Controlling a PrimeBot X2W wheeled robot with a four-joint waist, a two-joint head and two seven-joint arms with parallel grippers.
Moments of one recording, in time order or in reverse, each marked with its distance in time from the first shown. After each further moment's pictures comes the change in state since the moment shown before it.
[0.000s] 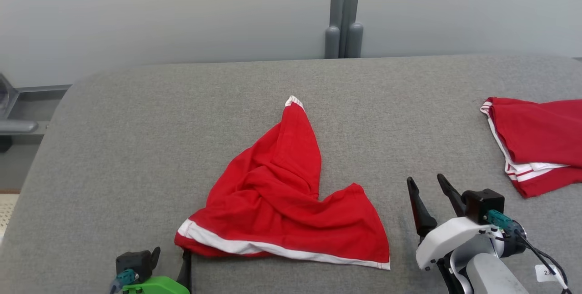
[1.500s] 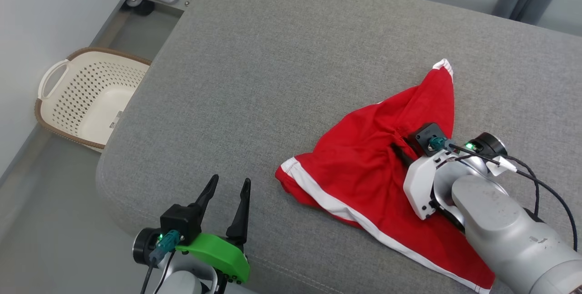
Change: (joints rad) left arm 0.017 -0.220 0.235 -0.300 0.387 -0.151 0.000; right arm -0.505 -0.173 0.635 0.428 0.095 0.002 0.150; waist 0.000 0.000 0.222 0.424
